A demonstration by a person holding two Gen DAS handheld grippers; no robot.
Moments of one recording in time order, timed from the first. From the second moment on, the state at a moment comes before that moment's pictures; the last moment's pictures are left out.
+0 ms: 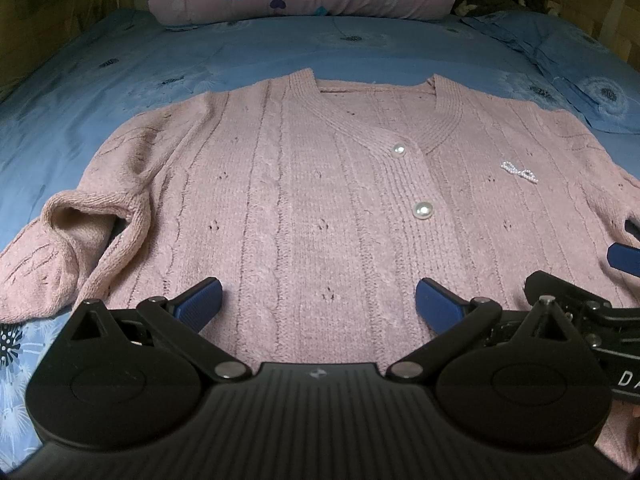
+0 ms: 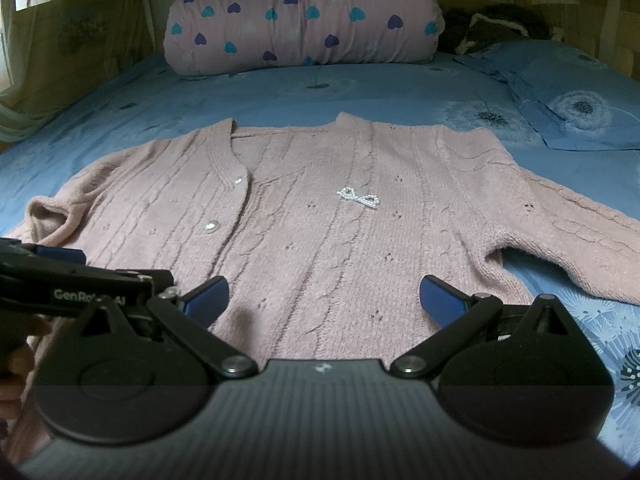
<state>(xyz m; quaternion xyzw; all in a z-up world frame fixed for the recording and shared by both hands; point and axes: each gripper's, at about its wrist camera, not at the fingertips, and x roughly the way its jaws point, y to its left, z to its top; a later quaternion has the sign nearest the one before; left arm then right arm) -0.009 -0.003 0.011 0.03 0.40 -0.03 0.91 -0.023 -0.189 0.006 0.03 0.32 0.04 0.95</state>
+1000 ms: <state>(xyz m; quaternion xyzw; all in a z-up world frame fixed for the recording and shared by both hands) -0.003 -0.005 0.010 0.05 0.40 -0.04 0.92 -0.021 -0.203 0.008 0.04 0.32 0.01 0.95</state>
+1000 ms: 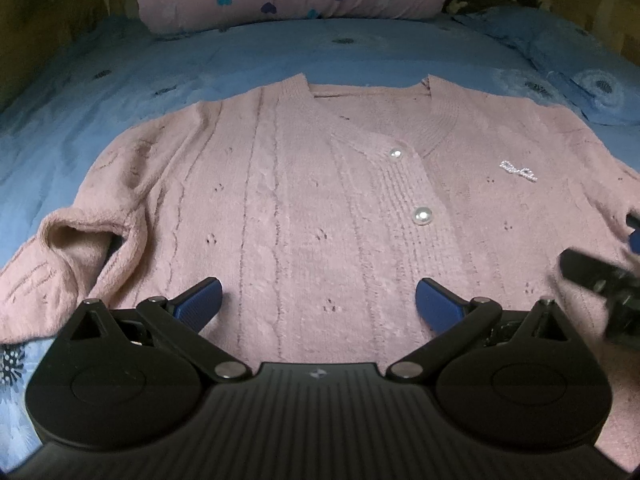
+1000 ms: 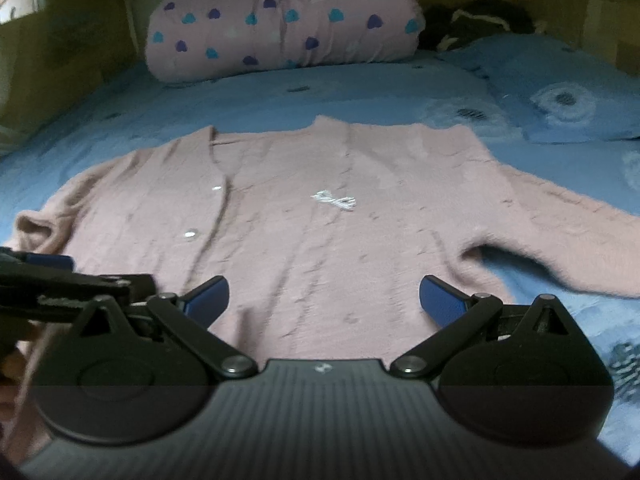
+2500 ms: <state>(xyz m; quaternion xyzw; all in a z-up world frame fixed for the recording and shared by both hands) 0.003 0.000 -0.007 0.04 0.40 -0.03 0.92 -0.004 -0.443 -0.007 0.34 0.27 -0.23 0.87</state>
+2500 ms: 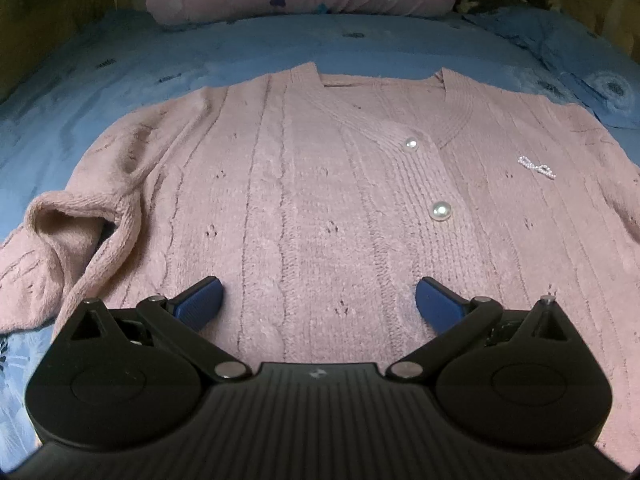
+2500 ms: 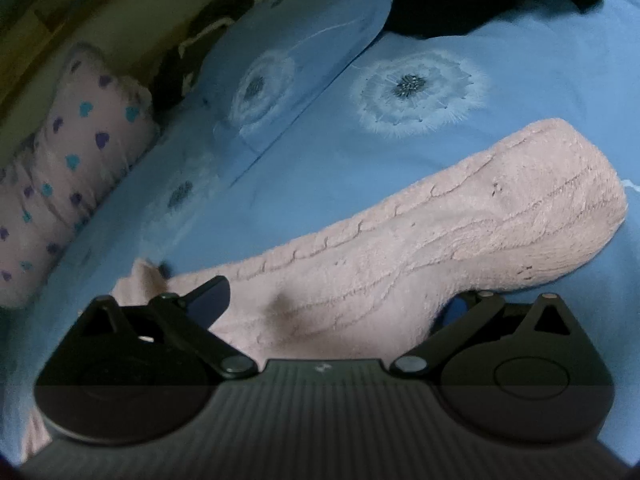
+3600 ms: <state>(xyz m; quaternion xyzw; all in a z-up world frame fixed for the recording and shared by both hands) 0.001 0.024 0.024 0.03 0.37 -0.04 0.93 -0.029 -0.459 0.054 0.34 0.17 -0.23 0.90</state>
